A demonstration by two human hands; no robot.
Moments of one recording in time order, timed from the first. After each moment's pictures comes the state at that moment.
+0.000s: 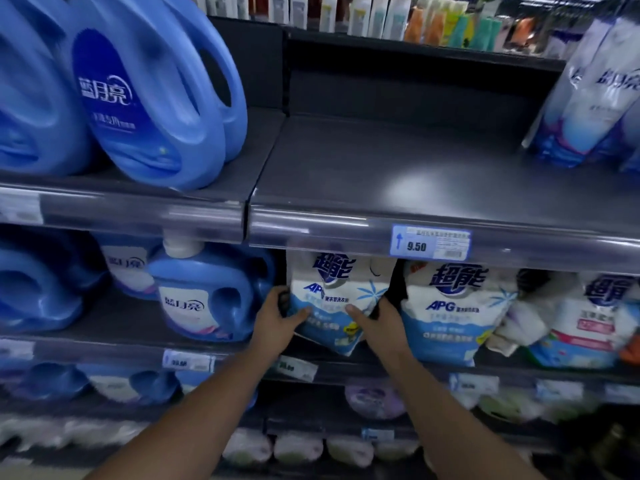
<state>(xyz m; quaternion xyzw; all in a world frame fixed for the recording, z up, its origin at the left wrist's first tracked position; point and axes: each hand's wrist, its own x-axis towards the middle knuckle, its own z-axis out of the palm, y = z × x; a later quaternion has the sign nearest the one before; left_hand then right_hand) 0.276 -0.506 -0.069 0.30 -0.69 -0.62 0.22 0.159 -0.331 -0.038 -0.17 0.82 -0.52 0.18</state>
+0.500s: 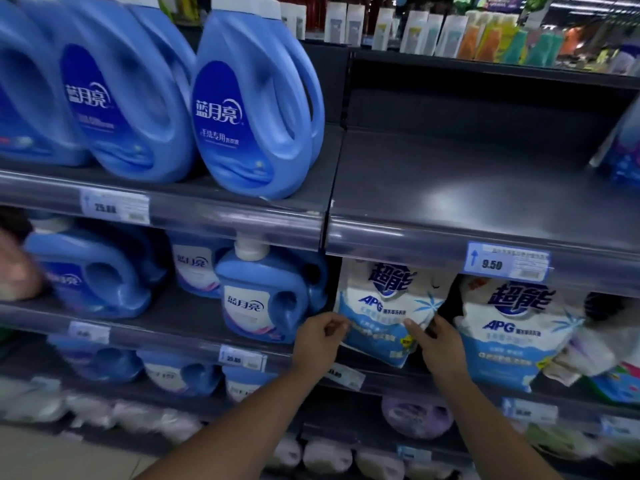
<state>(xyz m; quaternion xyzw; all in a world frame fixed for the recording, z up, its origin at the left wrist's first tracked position) 0.316 -0.501 -0.060 0.26 -0.76 -0.55 0.24 0.168 -0.327 -0.043 -0.15 0.82 -0.54 0.12</state>
